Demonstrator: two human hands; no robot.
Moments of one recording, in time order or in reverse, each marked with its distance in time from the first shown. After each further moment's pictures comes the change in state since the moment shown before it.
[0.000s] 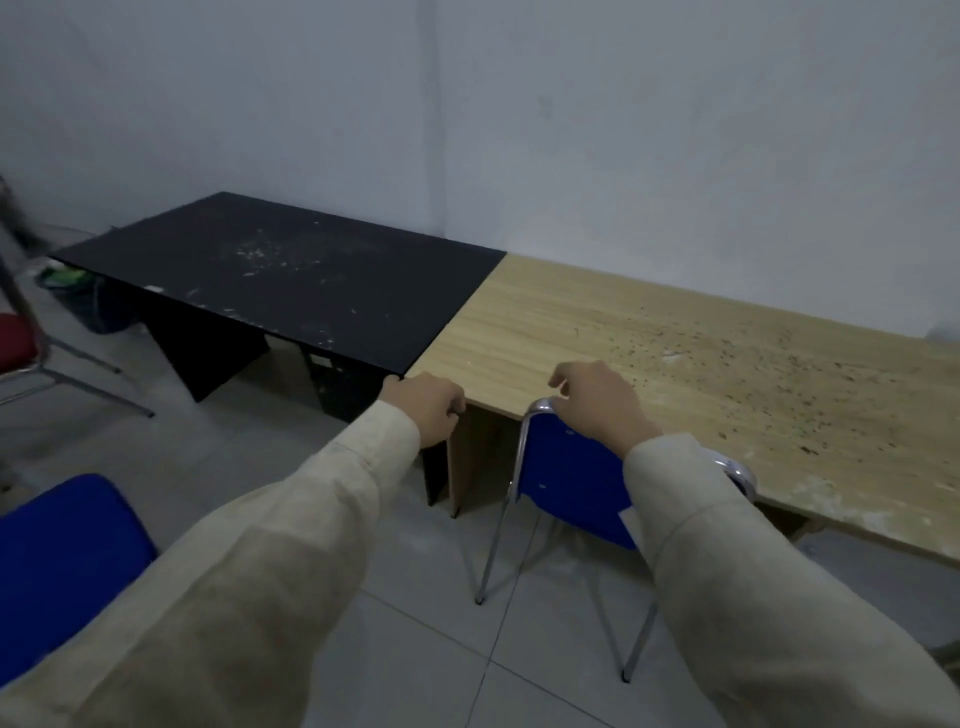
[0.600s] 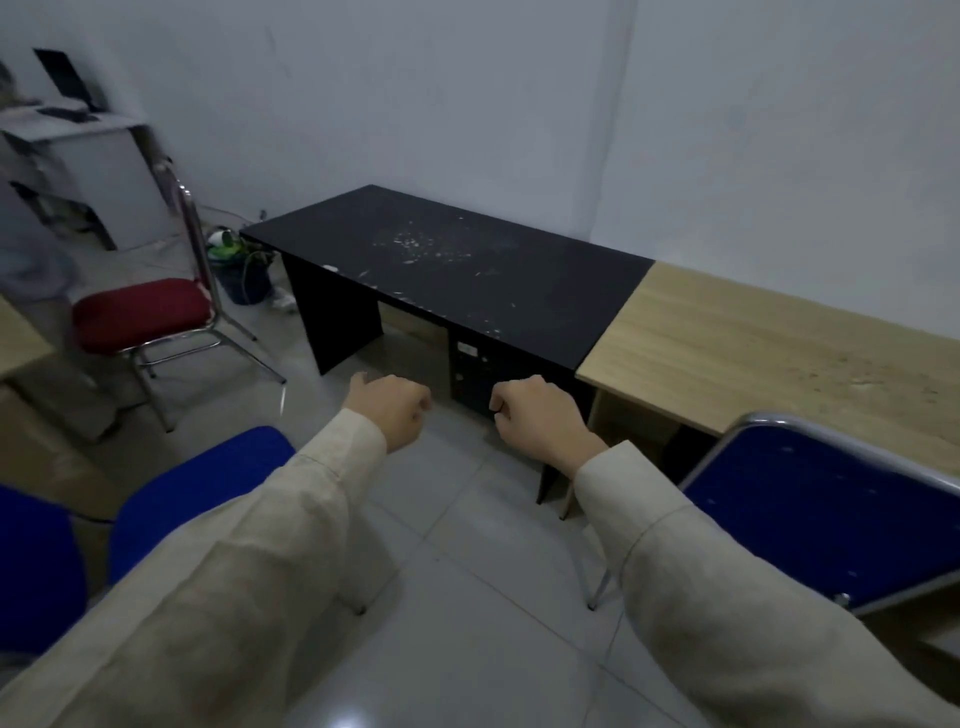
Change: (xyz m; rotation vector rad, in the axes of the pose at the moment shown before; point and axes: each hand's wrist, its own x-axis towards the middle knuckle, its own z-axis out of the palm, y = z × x) left_hand -0.132 -0.283 0.021 0.052 0.048 -0.248; right_hand -0.020 -0.316 0.106 -0.020 -0.070 -0.396
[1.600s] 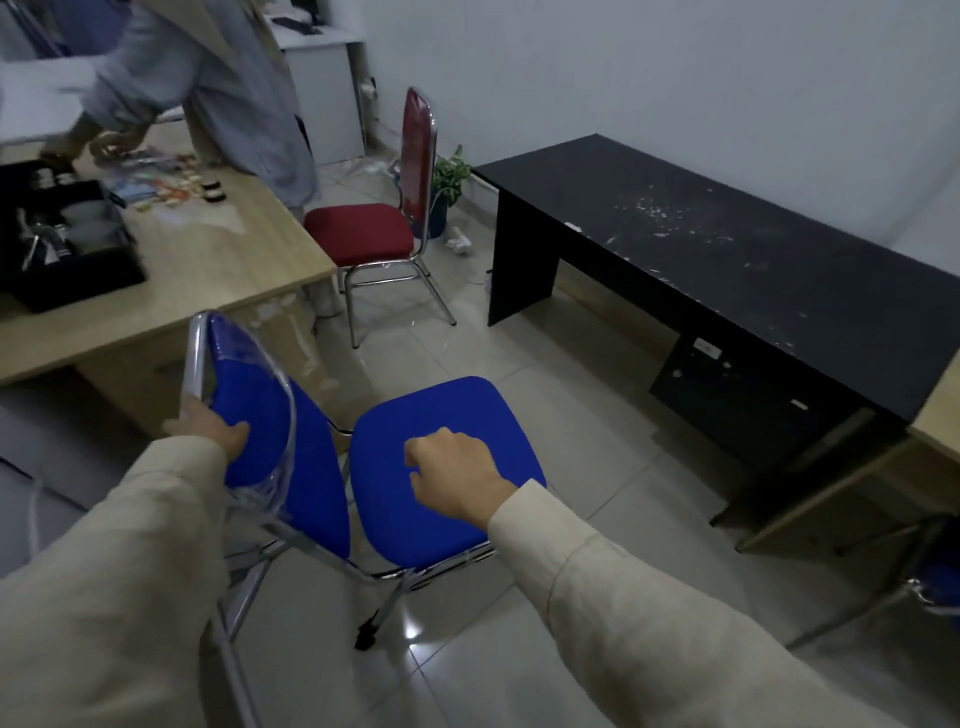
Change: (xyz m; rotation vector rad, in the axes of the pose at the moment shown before) left_hand -0.174 -0.509 0.119 -0.737 0.095 -1.309; right_hand 0.103 -0.433 0.201 0.015 -0.289 -0.465
